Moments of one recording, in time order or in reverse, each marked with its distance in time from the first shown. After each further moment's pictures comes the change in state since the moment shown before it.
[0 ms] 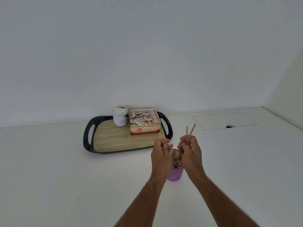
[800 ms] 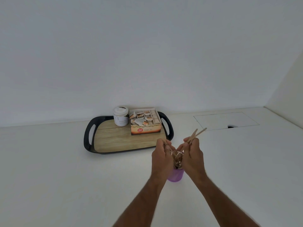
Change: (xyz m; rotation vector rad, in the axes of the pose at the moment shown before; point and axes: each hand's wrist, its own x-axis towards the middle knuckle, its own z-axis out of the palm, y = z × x) left_hand 0.004 -0.005 -0.002 0.177 -0.021 0.102; right_hand 0.000 0.006 -0.005 -0.243 -0.003 -0.099
